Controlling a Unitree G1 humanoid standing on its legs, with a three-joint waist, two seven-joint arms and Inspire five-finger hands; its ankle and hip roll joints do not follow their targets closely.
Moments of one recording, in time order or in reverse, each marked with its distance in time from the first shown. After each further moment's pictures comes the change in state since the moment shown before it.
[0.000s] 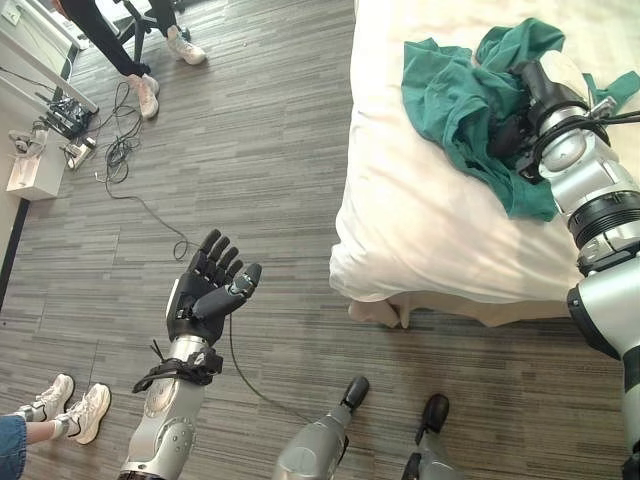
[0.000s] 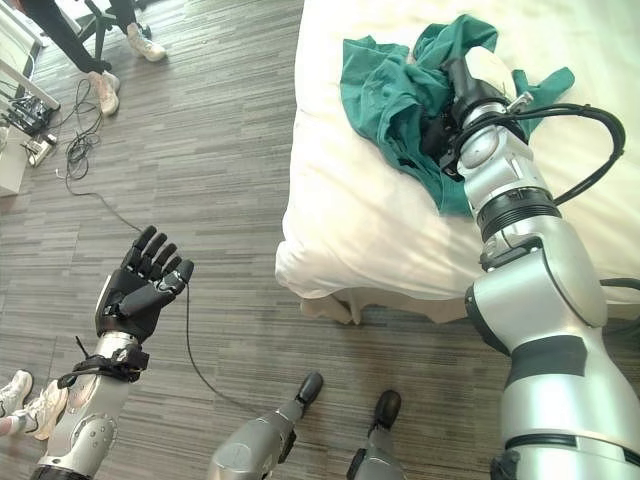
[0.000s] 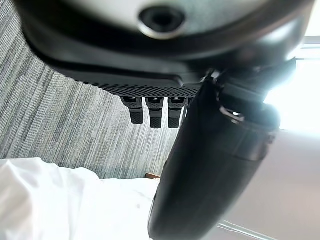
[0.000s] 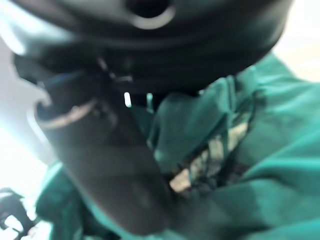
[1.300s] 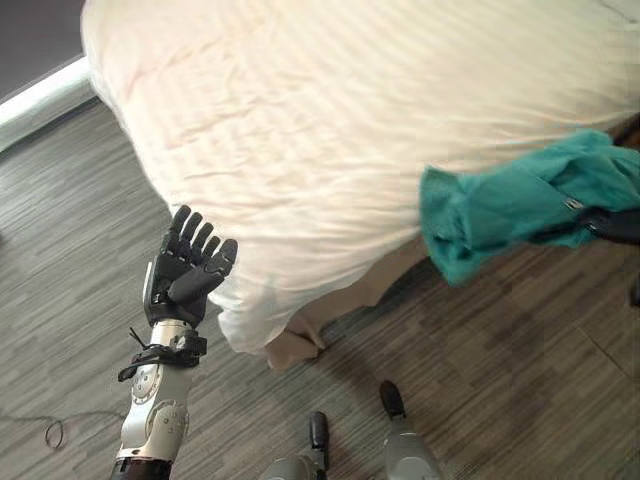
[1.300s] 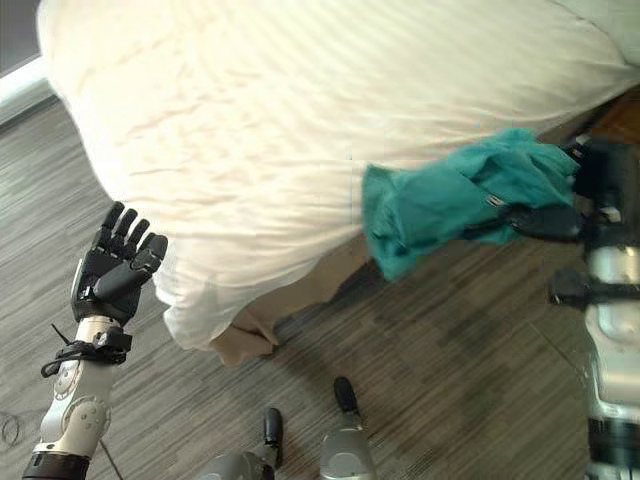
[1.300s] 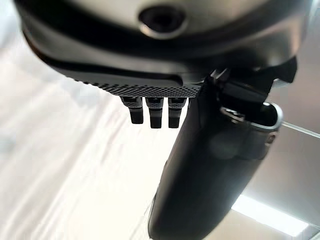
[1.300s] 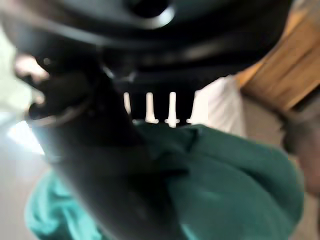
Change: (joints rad) left arm -0.053 -0.065 0.145 -0.004 0.041 0.013 -0.038; right arm 1.465 -0.091 -1.302 -1.130 0.397 -0.129 -0.014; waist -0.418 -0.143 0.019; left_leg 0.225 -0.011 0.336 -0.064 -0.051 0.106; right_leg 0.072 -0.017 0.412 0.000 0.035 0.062
